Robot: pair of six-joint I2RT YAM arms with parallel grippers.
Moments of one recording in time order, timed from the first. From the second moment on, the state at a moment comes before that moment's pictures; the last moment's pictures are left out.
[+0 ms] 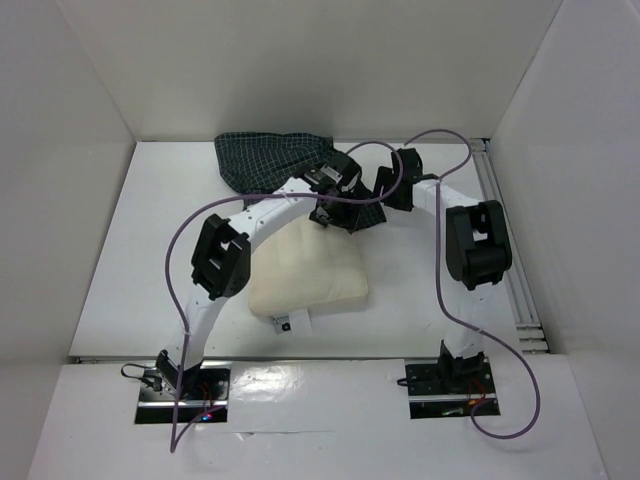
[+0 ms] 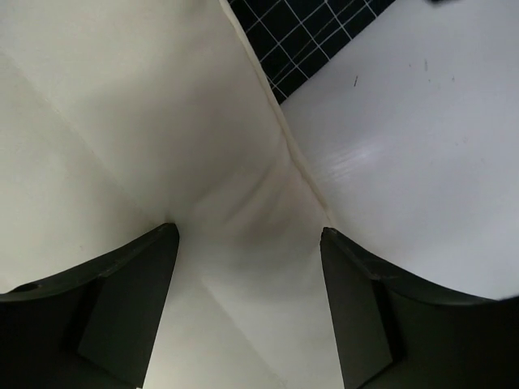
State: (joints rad) left arm -0.69 2.26 2.10 -0.91 -0.02 -0.37; right arm 0.21 1.97 1.37 -0.27 0.07 0.42
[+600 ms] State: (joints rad) left arm -0.61 2.23 1.99 -0.79 0.09 -0.45; right arm 0.15 2.21 1.52 -0.05 -0.32 0.25
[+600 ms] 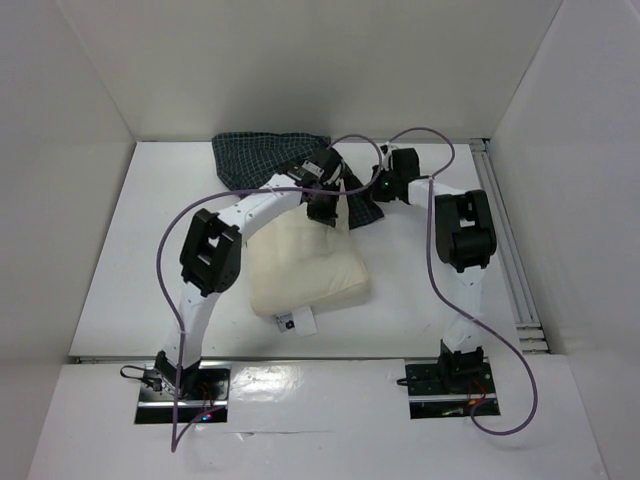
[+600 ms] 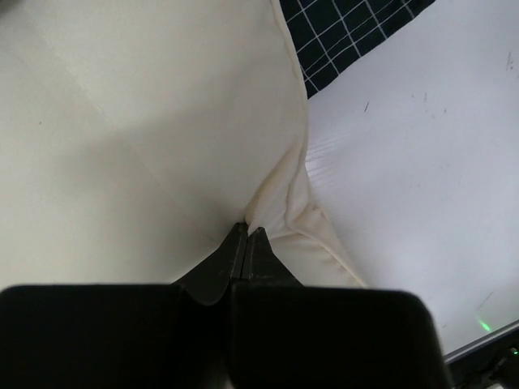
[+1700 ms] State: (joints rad) left arm -0.49 1.99 2.09 -0.88 -0.13 -0.57; right arm 0.58 1.39 1.01 -0.27 -0.42 0.44
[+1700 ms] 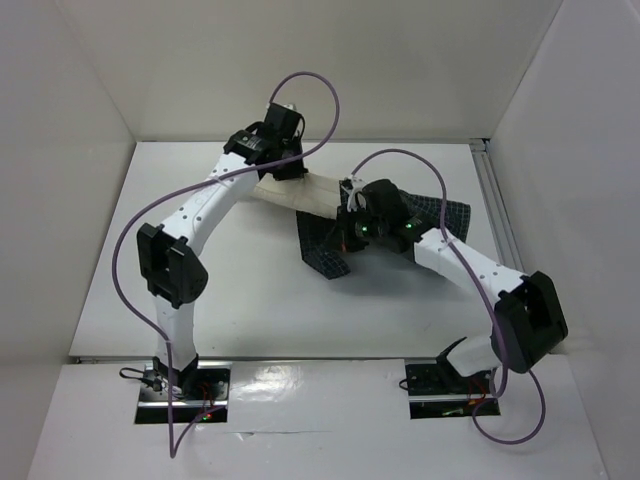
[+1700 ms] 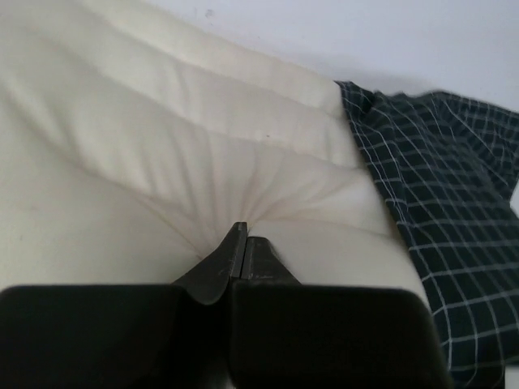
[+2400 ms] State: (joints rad) left arm -0.53 1.84 1.84 -0.76 -0.15 -0.64; right arm 0.69 1.48 1.13 -0.02 -0.52 0.51
